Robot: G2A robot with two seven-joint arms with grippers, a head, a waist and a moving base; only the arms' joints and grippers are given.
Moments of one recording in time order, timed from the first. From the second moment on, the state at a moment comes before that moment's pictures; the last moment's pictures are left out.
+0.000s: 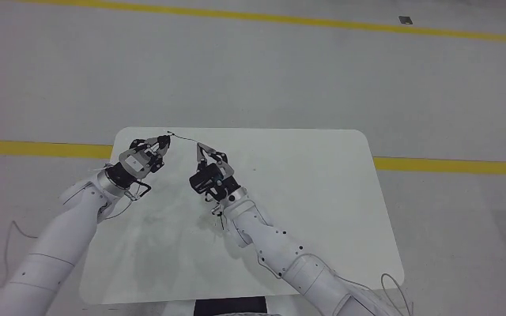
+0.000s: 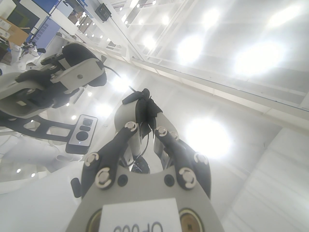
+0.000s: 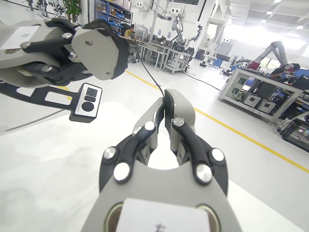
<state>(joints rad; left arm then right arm) 1.32 -1.03 -1.28 -1.32 -1.47 0.34 -0.98 -1.16 -1.48 0.67 -1.26 -1.57 0.30 -0.38</state>
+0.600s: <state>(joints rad) 1.32 -1.03 -1.28 -1.32 -1.47 0.34 -0.98 -1.16 -1.48 0.68 -1.26 -1.57 0.30 -0.37</state>
